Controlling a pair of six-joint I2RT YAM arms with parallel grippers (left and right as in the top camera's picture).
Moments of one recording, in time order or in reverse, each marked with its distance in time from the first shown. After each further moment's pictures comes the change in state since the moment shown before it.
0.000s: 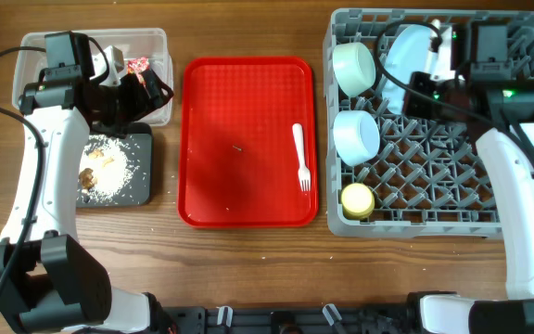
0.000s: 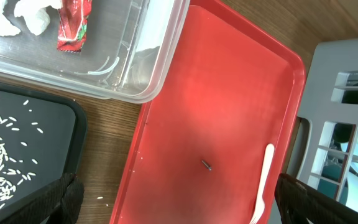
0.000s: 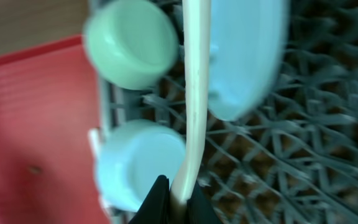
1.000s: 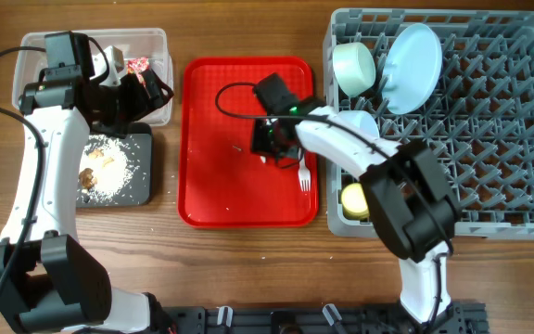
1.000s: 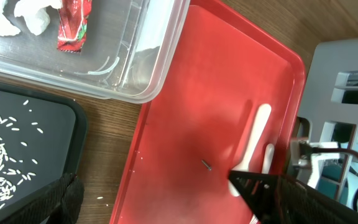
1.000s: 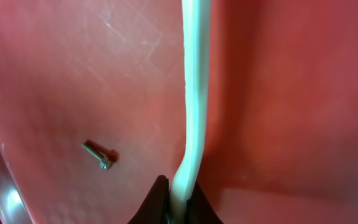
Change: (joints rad) left arm 0.000 0.000 0.000 0.000 0.000 0.000; right arm 0.551 0.622 -0.022 0.426 -0.203 0.468
